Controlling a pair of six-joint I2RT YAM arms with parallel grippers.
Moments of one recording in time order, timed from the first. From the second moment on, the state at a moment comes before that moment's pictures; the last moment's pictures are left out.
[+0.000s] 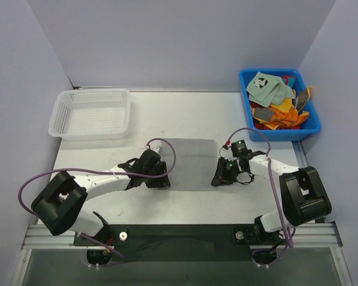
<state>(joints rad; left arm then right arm) -0.75 1.43 0.65 -0.18 0.06 -0.76 0.32 1.47 0.62 -0.38 -0.43 0.45</state>
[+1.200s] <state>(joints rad) -0.53 1.67 1.03 -0.07 0.00 -0.58 0.20 1.81 1.14 -0.20 -0.39 0.30</state>
